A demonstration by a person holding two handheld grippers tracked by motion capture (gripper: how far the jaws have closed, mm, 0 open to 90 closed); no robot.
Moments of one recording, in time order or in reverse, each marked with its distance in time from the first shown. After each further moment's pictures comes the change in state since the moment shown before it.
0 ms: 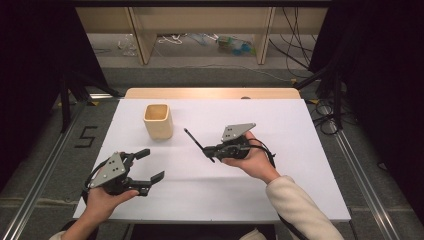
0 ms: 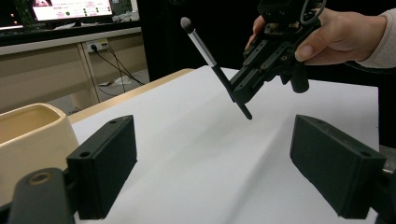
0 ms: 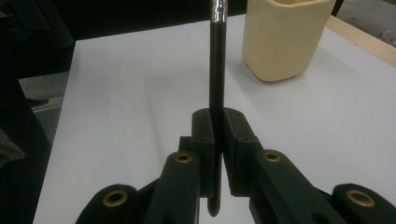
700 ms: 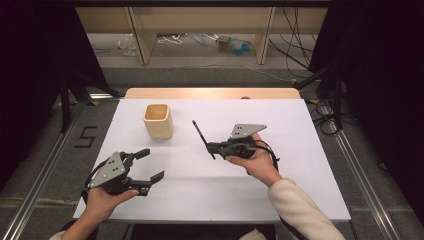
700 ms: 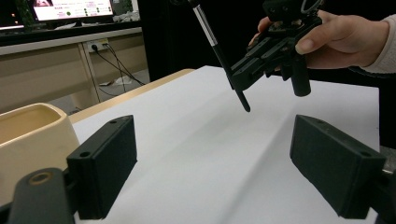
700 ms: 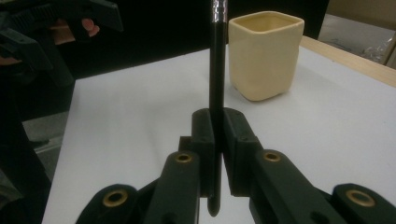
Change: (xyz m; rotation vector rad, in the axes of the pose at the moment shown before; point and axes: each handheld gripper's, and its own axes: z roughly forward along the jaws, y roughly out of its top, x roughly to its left) left arm 0.000 0.000 0.001 -0.010 -0.003 -0.003; right arm -0.004 -0.011 -0.010 -0.142 -0.020 0.090
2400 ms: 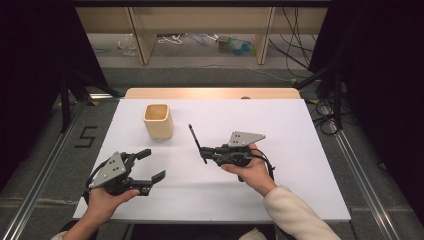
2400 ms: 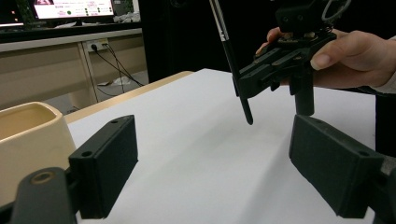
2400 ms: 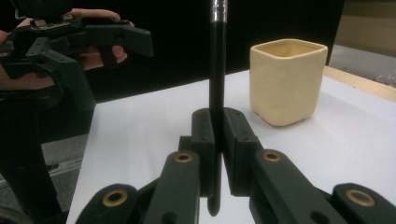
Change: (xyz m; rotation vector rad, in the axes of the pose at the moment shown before) left arm -0.002 0.001 0.001 -0.003 0.003 -0.027; right arm 0.020 -0.010 0.011 -0.142 0.041 -0.015
